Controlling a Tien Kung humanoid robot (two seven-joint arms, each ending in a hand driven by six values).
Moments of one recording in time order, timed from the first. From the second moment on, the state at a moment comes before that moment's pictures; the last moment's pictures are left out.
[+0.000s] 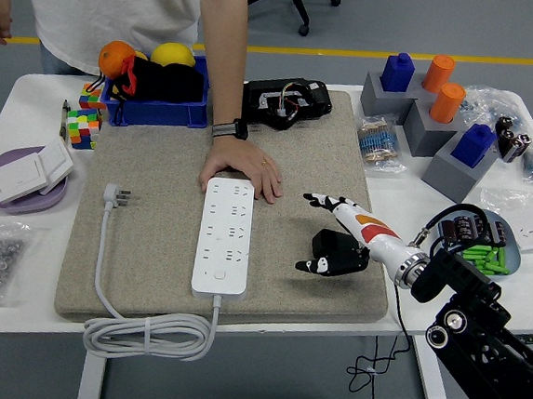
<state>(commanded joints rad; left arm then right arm) -0.12 0.02 -1.71 -0.18 1.93 -0.08 0.27 0.28 -0.14 0.99 1.36 -1.91 0.09 -0.08</state>
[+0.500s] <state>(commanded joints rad) -0.12 0.02 -1.70 -0.18 1.93 -0.09 0.27 0.24 -0.15 1.03 1.33 -1.91 0.07 -0.06</state>
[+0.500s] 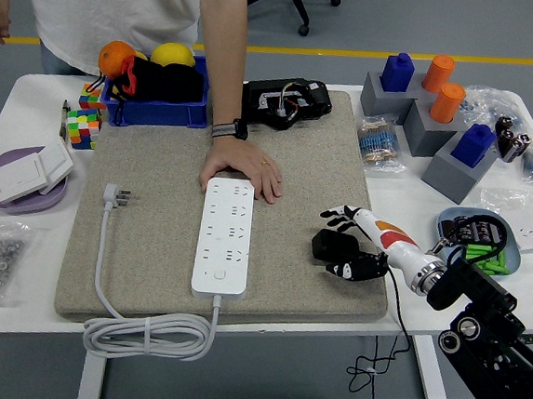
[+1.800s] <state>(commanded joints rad) -0.11 0.02 -1.70 -0.18 1.93 -0.09 0.27 0.23 -0.15 1.05 1.31 -1.88 0.05 -0.03</state>
